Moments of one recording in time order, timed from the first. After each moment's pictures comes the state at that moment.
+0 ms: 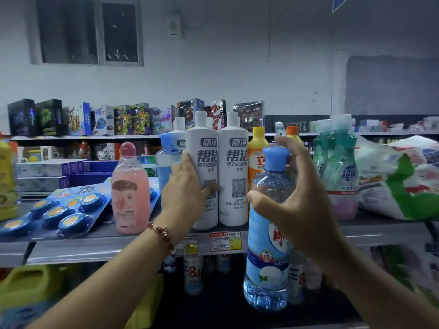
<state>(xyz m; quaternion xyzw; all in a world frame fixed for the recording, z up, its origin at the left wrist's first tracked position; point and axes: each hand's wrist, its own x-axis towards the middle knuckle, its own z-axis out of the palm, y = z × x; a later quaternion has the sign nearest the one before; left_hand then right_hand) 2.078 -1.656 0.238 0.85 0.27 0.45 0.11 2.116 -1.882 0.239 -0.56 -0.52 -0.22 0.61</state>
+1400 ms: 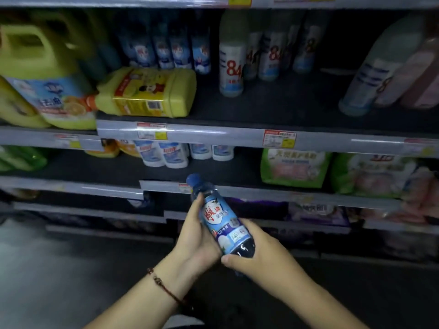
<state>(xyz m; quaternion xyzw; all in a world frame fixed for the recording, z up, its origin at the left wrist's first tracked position) 1.912 -1.761 -0.128 0.11 0.39 0.13 0.90 1.993 -1.895 -0.108 -0.79 -0.32 0.41 0.32</state>
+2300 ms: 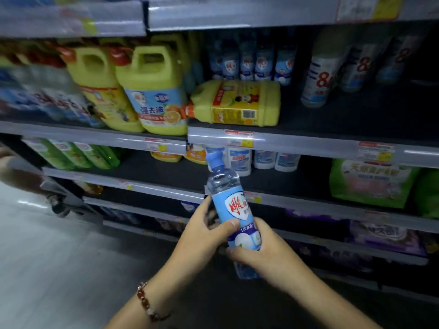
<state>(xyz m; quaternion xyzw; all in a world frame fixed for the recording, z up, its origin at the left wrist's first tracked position) 1.762 -1.664 -0.100 0.60 0.38 0.19 0.68 1.884 -1.778 -0.095 -0.73 -0.32 0.46 0.39</state>
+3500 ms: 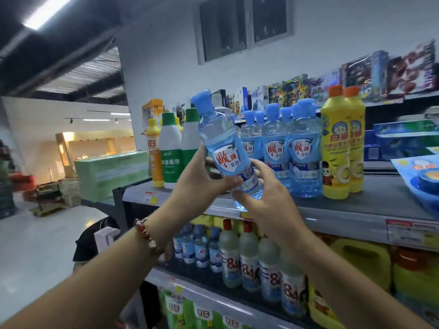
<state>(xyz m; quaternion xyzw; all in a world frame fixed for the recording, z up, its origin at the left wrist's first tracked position) 1.474 -1.171 0.226 0.80 0.24 0.48 0.28 1.621 -1.243 0.180 -0.54 -0.60 0.06 0.59</state>
